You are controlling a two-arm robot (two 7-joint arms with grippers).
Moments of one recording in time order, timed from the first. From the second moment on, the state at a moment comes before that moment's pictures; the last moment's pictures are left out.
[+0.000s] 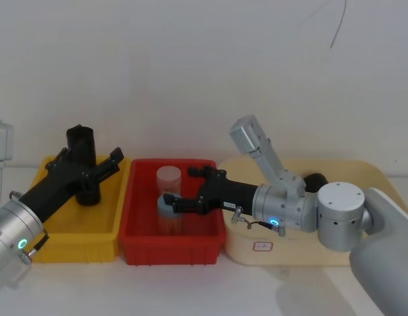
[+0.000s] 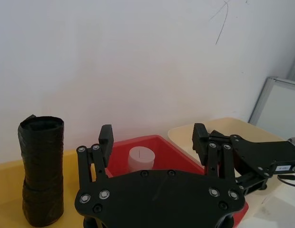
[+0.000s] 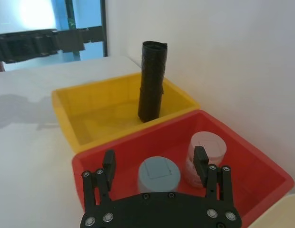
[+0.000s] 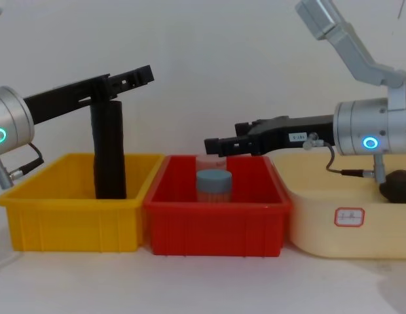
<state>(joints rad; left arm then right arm) -0.47 0.34 0.32 -1.33 -0.69 -0.02 -0.47 0.79 0.23 -0.54 -0.94 0.32 0.07 0.75</state>
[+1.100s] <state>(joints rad) -0.47 0.34 0.32 -1.33 -0.69 -0.02 -0.46 0.92 0.16 -0.62 -0.69 0.24 0.03 0.77</state>
